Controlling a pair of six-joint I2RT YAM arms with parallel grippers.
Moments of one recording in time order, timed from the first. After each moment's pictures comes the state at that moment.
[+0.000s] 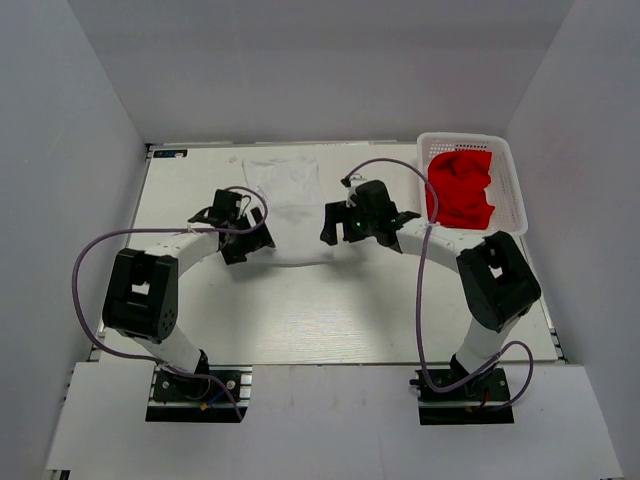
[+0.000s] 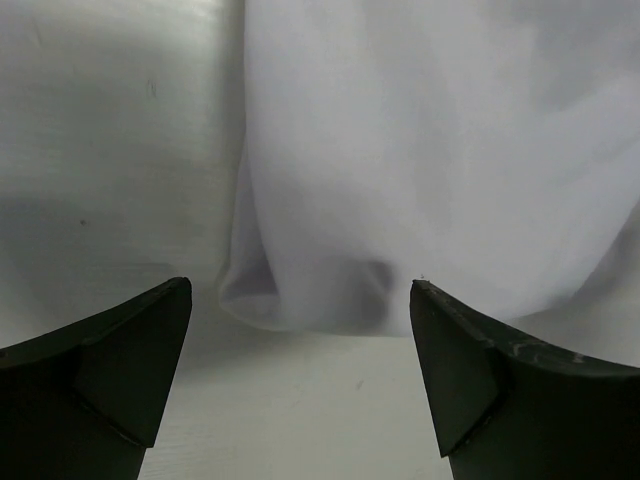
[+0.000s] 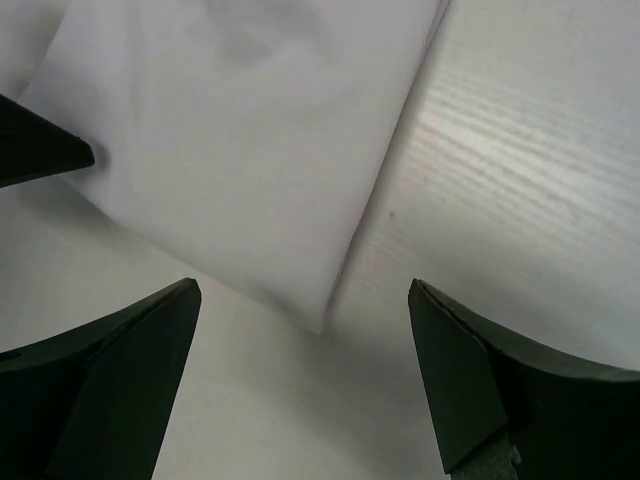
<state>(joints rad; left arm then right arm) -0.23 1.62 0.96 -0.34 0.10 -0.60 0.61 1.76 1.13 -0.04 -0.19 0.31</state>
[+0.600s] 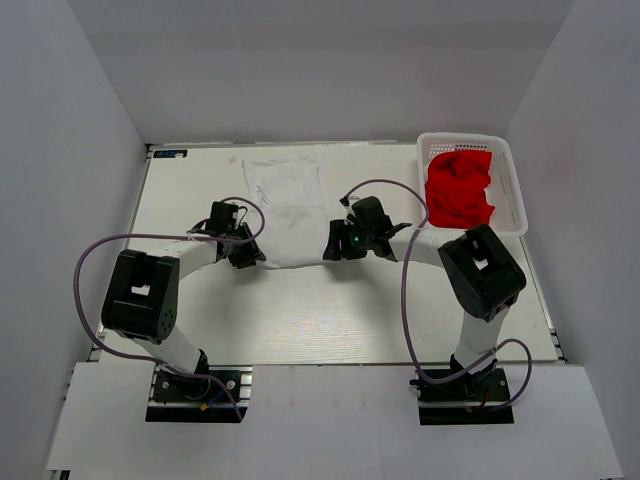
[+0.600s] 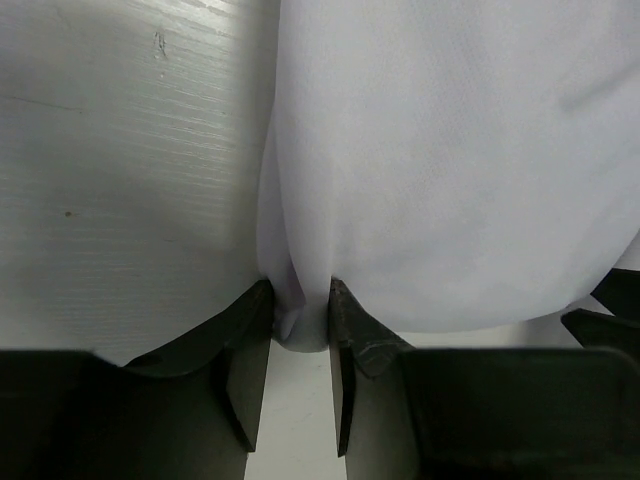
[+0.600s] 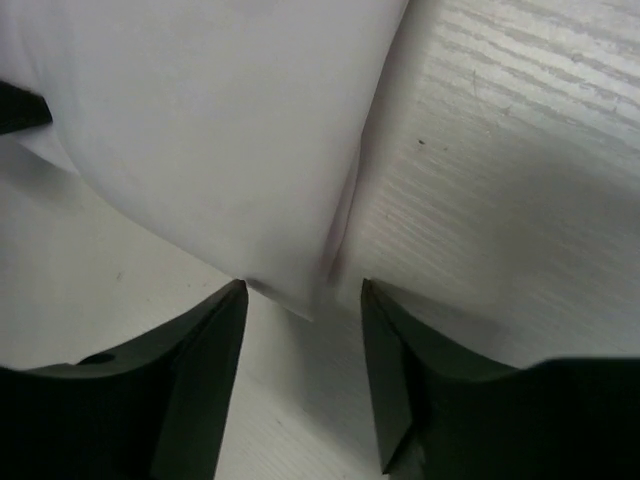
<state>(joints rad) -0.21 1.62 0.82 -0.21 0.15 -0.64 0.62 1.84 1.02 0.03 -0.29 0.42</state>
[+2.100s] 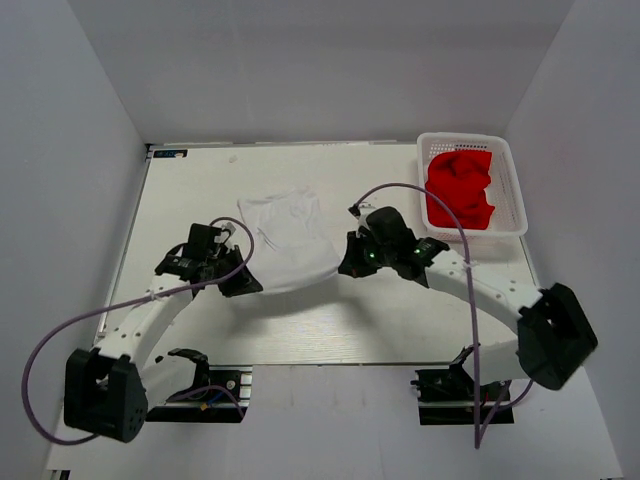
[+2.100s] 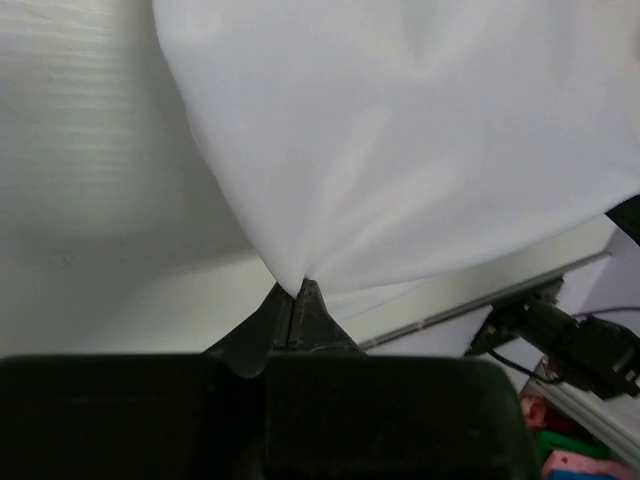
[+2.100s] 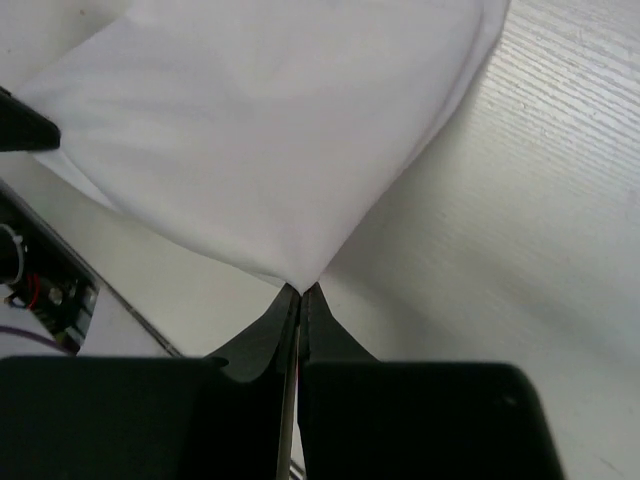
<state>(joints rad) -0.24 1.10 0.66 -0.59 0.36 -0.62 0.74 1.38 0.88 -0.24 -0.23 0.43</state>
